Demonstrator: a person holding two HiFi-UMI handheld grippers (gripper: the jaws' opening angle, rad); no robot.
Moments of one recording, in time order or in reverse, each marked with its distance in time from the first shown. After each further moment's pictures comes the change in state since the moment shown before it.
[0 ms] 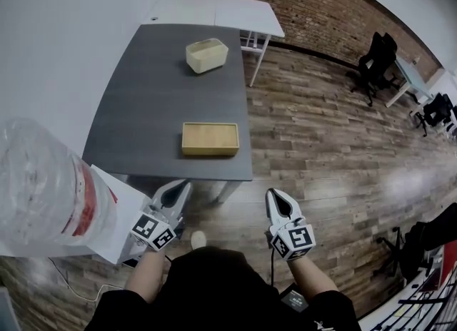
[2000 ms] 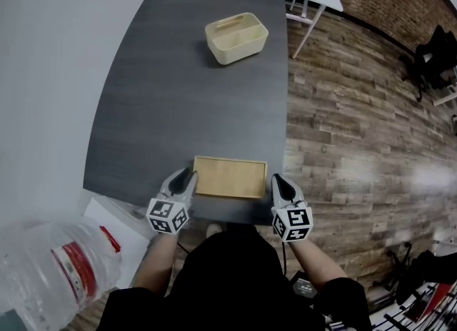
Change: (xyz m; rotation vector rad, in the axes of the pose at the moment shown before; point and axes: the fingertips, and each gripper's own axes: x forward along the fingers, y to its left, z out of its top) left arm 0.083 0.213 -0.115 -0.120 0.425 0.436; right arm 0.238 -0.084 -0.090 0.101 0.339 0.046
